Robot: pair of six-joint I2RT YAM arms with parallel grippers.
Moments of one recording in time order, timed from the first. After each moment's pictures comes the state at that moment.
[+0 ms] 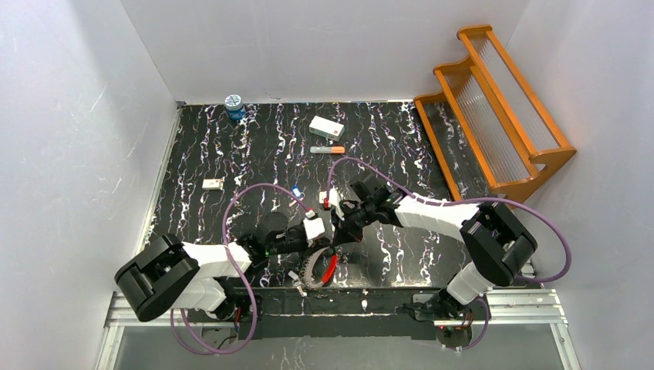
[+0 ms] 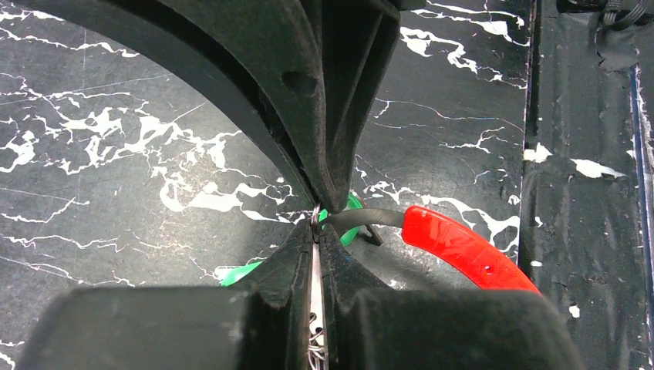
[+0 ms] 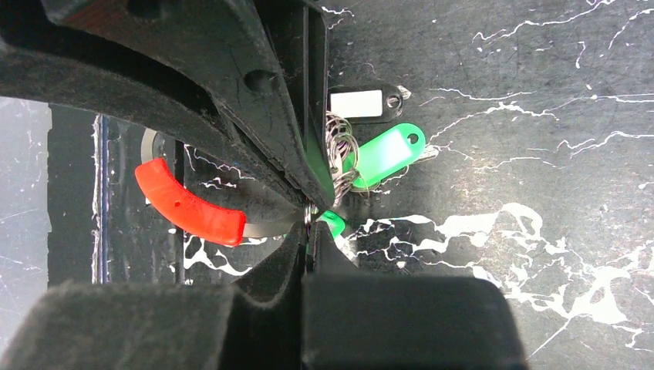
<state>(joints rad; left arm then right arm) -0.83 1.29 0.24 0.67 0.47 0.21 0.82 1.56 0.85 -0.22 -0.75 -0.40</state>
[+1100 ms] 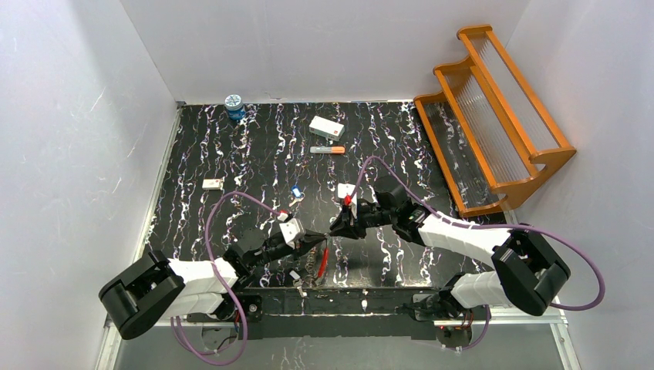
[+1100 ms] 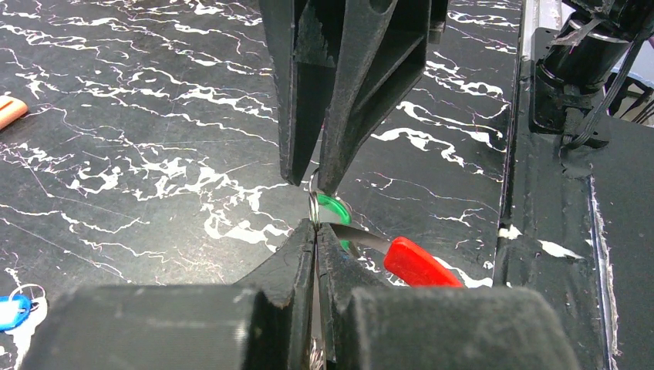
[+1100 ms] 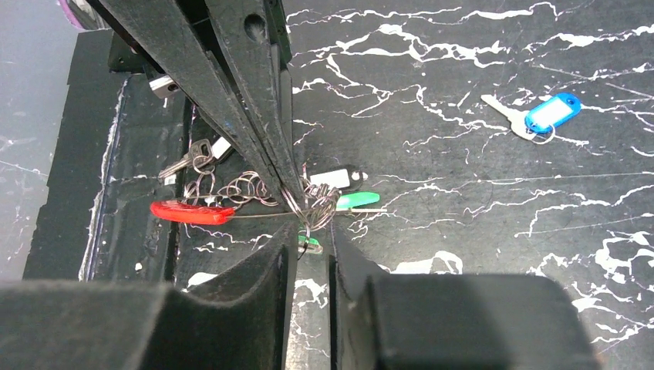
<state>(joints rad) -0.84 1.13 0.05 1.03 0.36 0.02 0.80 1.32 0.61 0.24 -0.76 -0.24</state>
